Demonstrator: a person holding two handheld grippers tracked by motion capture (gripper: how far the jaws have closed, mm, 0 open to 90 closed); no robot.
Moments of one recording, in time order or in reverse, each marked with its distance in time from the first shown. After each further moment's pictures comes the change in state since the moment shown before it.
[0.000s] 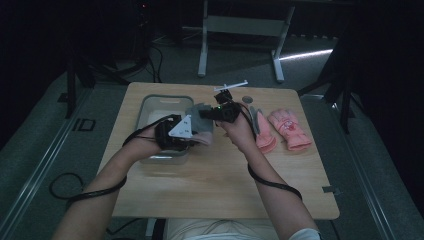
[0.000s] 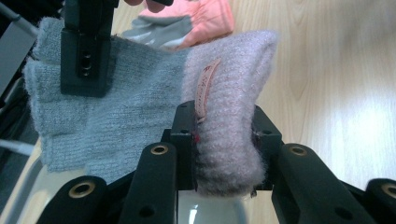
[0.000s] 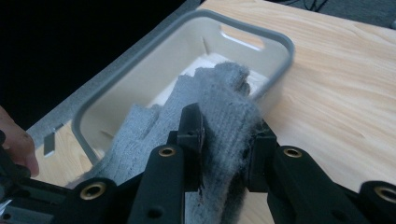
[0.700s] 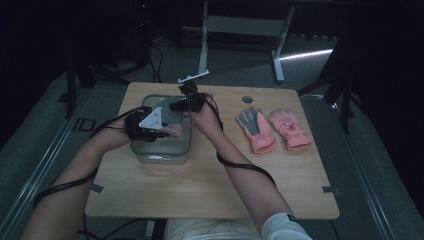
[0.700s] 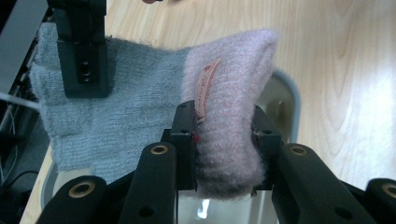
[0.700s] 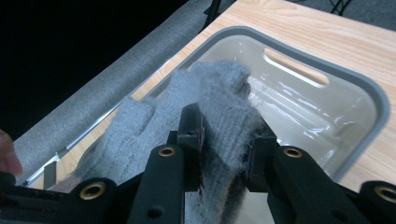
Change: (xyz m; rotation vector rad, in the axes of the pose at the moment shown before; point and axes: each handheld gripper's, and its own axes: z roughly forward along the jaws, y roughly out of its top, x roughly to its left) left arm 0.031 -0.060 -0.032 0.132 0.045 0.006; right arm 0.036 0.046 0.083 0.054 0.027 -0.025
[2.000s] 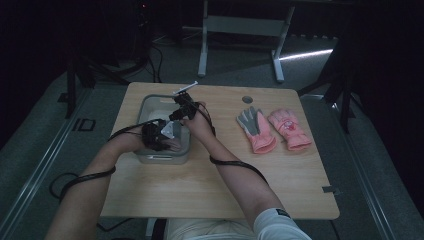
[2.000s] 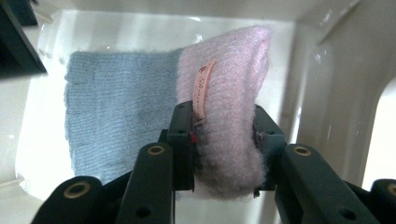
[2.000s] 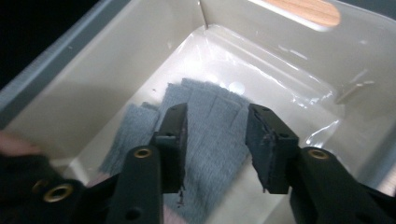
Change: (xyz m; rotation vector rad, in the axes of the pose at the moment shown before) left arm 0.002 -0.033 0.098 0.246 -0.134 -0.045; right arm -0.026 -0.022 0.068 0.151 -0.100 0.028
